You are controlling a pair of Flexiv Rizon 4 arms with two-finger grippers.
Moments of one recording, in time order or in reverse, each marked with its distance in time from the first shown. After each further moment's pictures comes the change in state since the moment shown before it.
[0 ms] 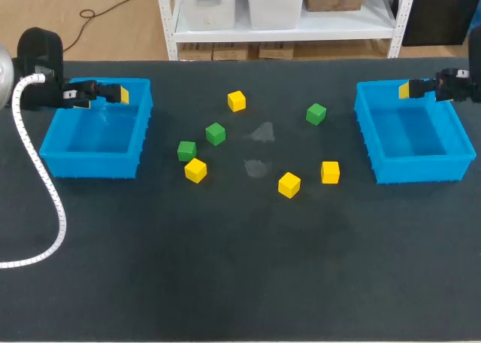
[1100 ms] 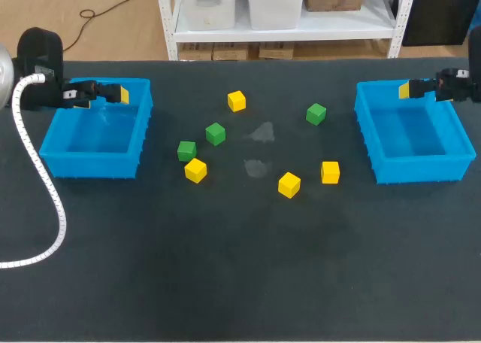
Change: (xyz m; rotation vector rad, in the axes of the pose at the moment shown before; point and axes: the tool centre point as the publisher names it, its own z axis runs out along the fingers) left arm 0.000 0.000 0.000 0.000 0.000 0.000; right arm 0.000 0.000 0.000 0.000 0.000 0.000
